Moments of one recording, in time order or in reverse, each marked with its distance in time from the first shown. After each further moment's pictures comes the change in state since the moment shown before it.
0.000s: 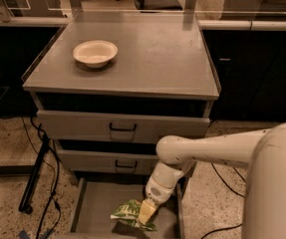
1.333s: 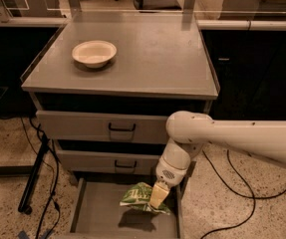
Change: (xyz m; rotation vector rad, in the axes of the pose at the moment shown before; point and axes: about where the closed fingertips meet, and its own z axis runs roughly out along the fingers) arm 0.007 0.023 -0.096 0.102 0.021 -0.115
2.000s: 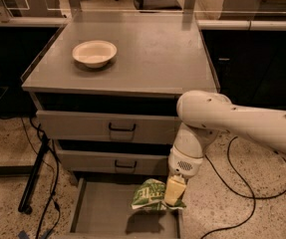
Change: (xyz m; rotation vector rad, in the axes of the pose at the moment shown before) arm 0.026 0.038 -0.072 0.007 0.065 -0.131
